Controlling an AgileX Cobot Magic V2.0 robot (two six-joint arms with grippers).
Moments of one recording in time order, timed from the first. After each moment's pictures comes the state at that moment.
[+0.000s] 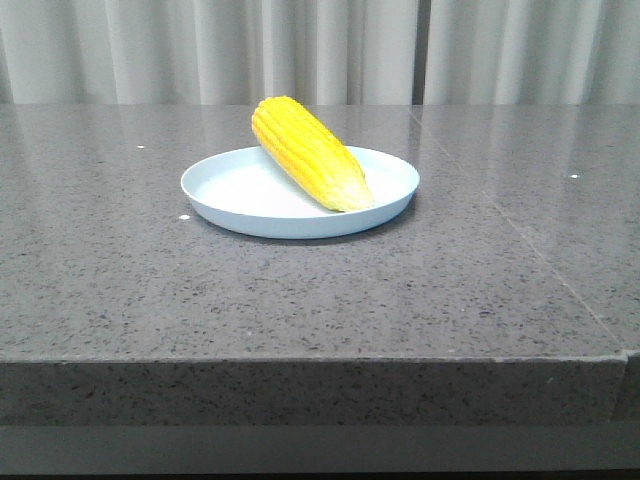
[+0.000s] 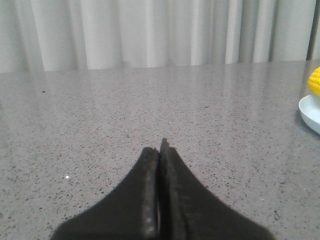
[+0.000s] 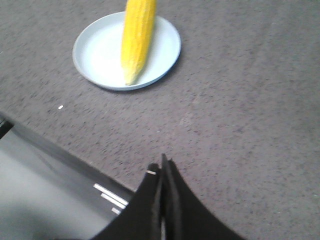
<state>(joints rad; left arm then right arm) -0.03 -0.01 0.01 0.00 0.09 0.05 0.34 0.51 -0.90 0.10 0.98 -0.03</state>
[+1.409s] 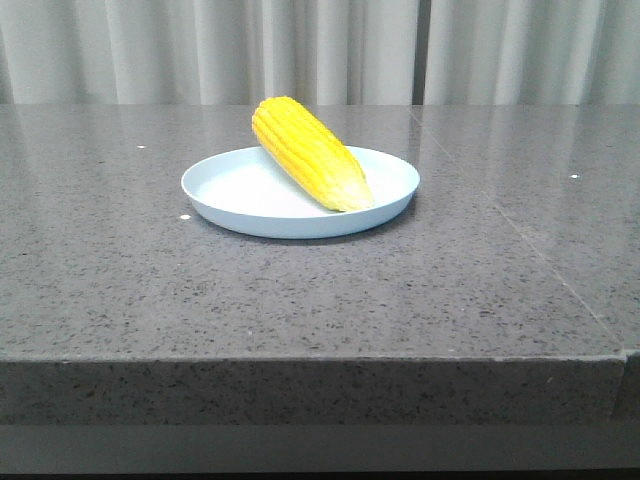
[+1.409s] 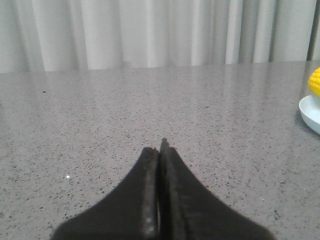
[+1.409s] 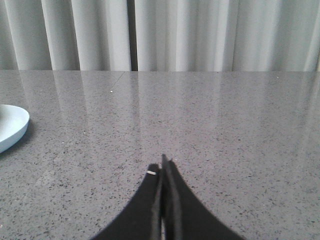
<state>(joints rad) -0.03 -0.01 0.01 0.00 0.09 0.05 0.00 -0.01 0.03 0.10 0.03 -0.03</state>
